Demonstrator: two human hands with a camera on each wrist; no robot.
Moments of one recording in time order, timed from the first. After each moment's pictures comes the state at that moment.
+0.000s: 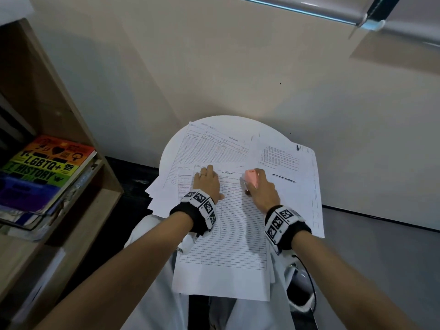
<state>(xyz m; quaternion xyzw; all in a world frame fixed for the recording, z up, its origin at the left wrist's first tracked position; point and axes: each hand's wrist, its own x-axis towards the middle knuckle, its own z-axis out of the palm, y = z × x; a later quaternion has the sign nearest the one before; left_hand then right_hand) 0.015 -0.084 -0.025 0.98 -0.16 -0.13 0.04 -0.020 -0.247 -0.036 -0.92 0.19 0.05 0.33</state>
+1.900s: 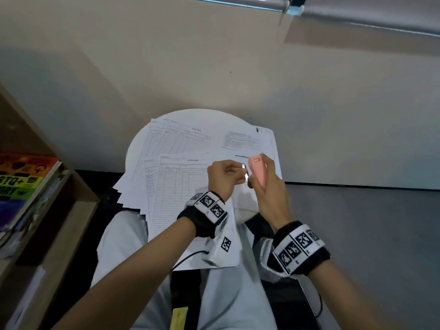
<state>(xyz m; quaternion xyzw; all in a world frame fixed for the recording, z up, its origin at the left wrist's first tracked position) -0.082 -0.178 0.029 0.66 -0.07 -0.14 0.73 -0.159 -0.284 0.032 -0.91 0.17 -0.14 0.36</state>
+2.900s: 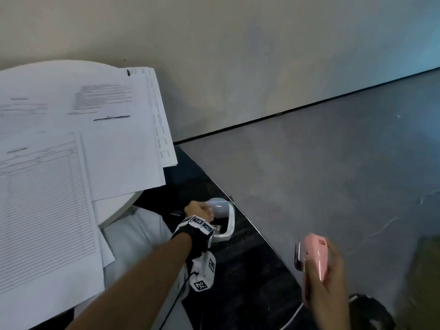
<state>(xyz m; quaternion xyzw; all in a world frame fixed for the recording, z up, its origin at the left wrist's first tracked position) -0.190 -0.366 -0.225 0.85 -0.01 -0.37 0.38 -0.466 -0.430 -0.117 -0.64 0.57 -0.21 0.47</state>
